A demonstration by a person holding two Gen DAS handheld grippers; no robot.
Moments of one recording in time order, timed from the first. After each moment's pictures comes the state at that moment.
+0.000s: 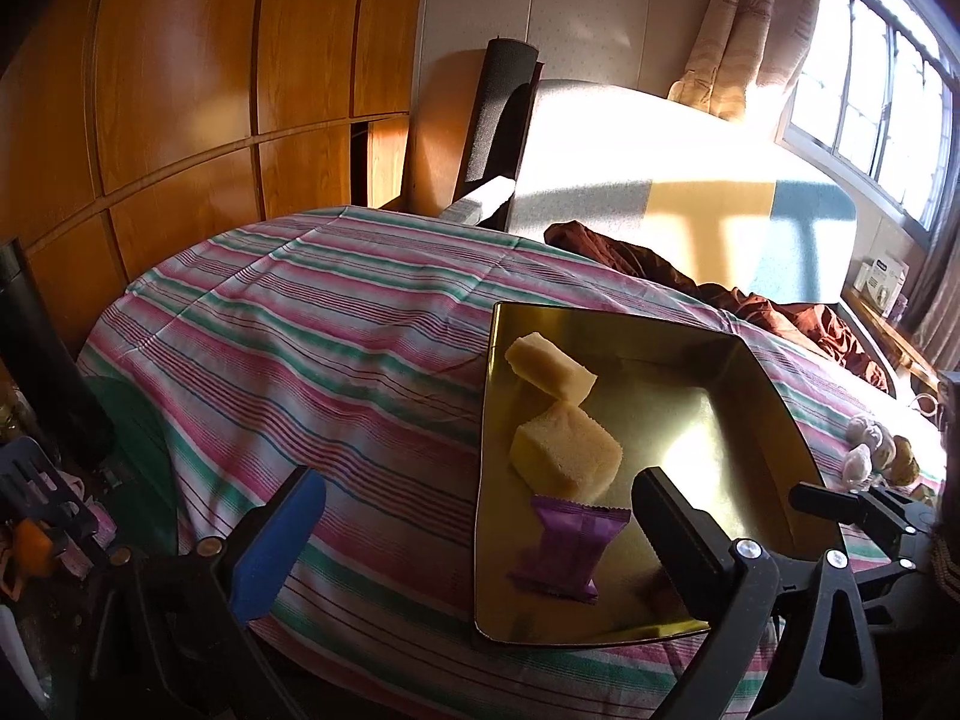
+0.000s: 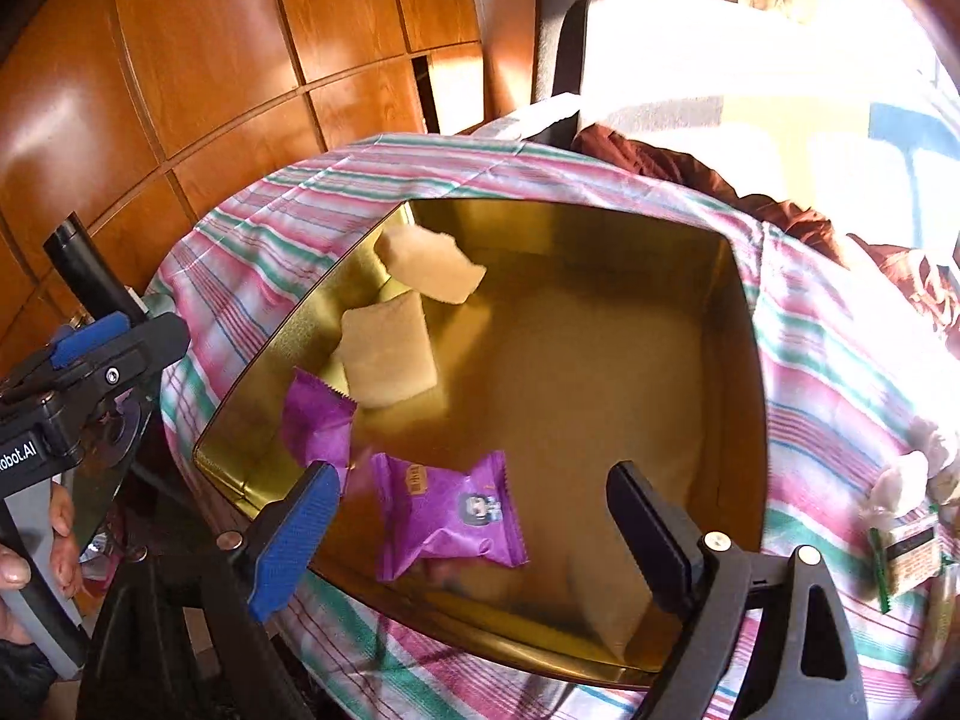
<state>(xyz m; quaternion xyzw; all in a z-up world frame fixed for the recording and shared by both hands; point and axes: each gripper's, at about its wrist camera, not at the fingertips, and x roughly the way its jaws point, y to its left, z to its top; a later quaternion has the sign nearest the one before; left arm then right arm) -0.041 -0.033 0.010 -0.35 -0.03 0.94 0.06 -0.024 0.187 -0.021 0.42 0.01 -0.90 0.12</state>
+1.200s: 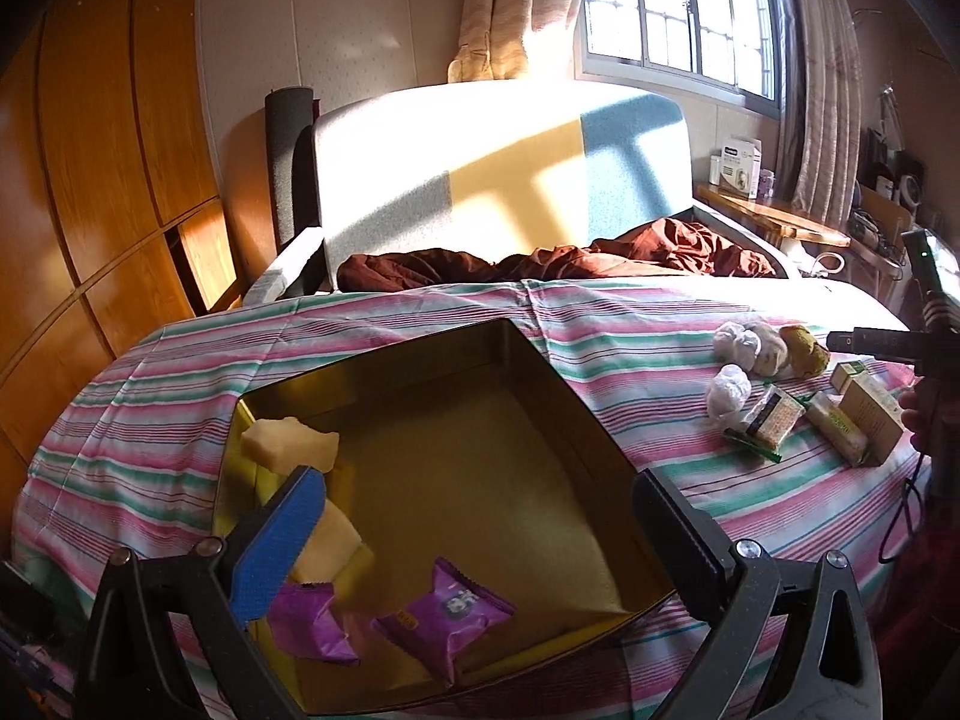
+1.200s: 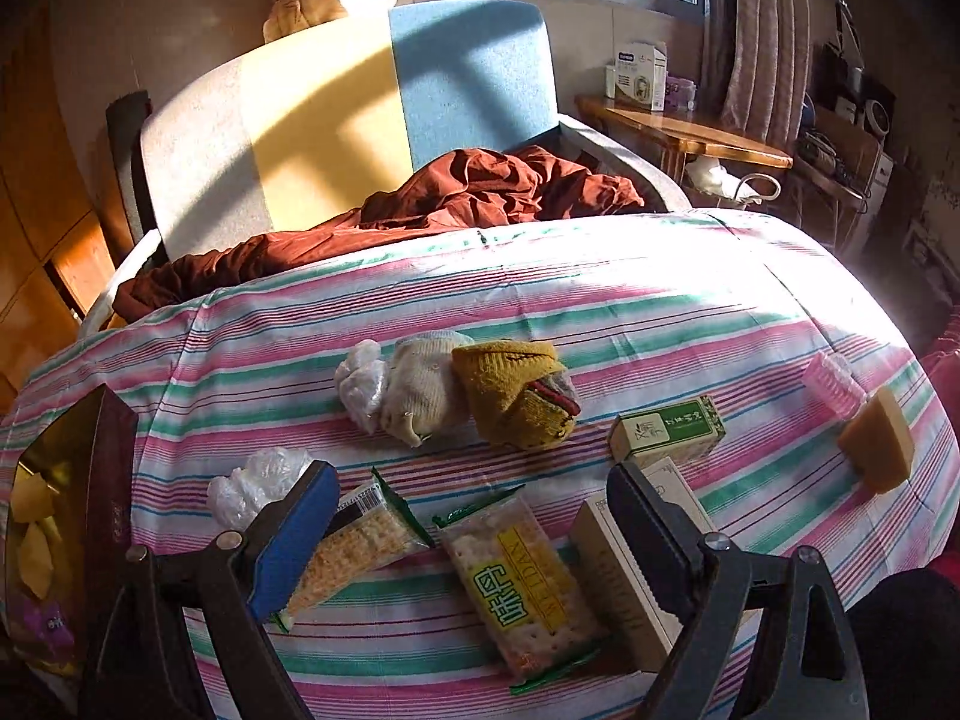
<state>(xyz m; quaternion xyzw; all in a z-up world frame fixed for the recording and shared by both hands) -0.023 0.141 0.035 -0.31 0.11 0.92 0.24 0.039 0.533 -0.008 0.40 -0.18 -0.86 -0.25</state>
